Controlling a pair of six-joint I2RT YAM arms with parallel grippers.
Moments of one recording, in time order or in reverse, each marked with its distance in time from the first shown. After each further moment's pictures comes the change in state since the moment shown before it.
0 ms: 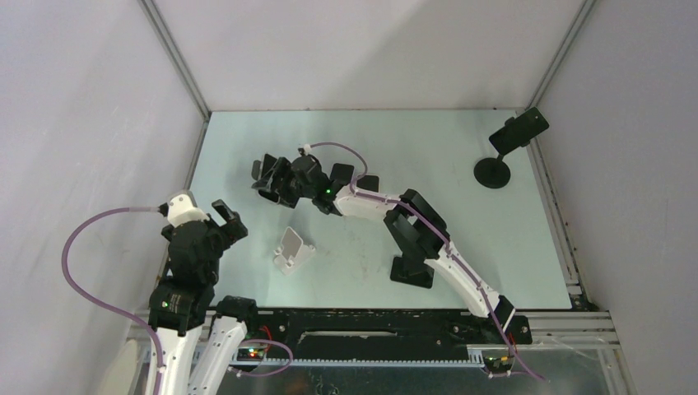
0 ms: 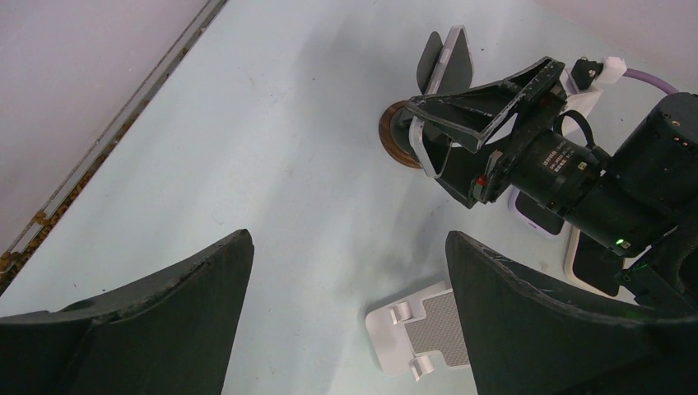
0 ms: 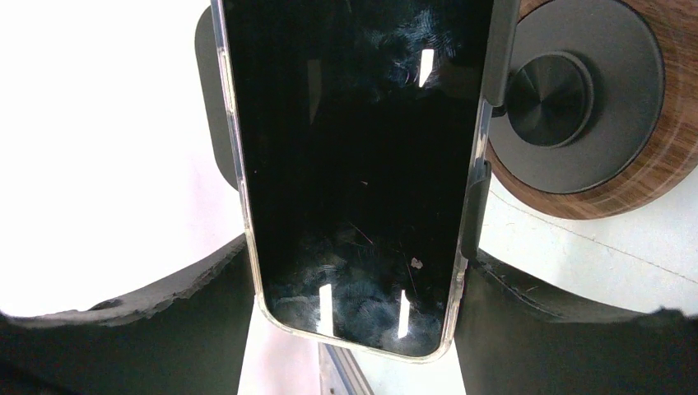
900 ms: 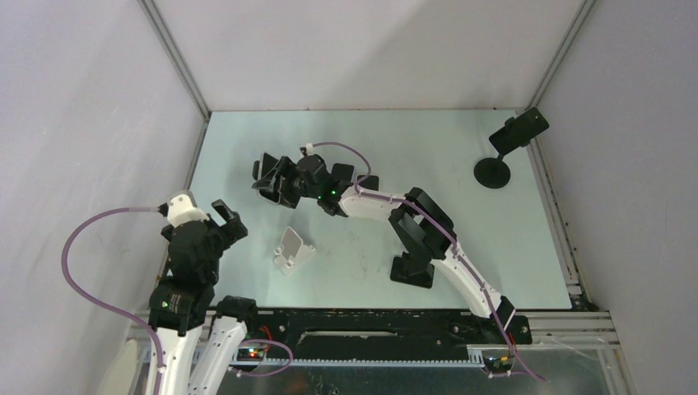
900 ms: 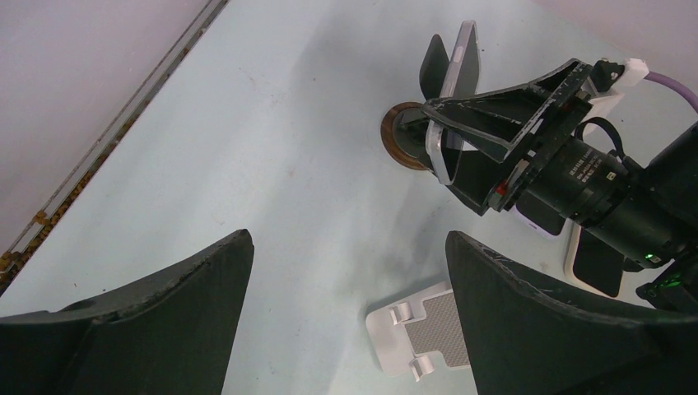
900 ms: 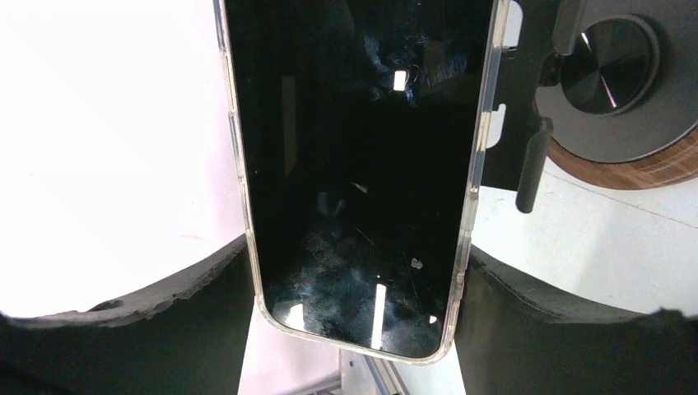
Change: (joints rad) left arm 0.002 0.000 0.000 0.000 0.000 0.000; right arm -0.007 -0.072 -0.120 0.110 -0.071 0.031
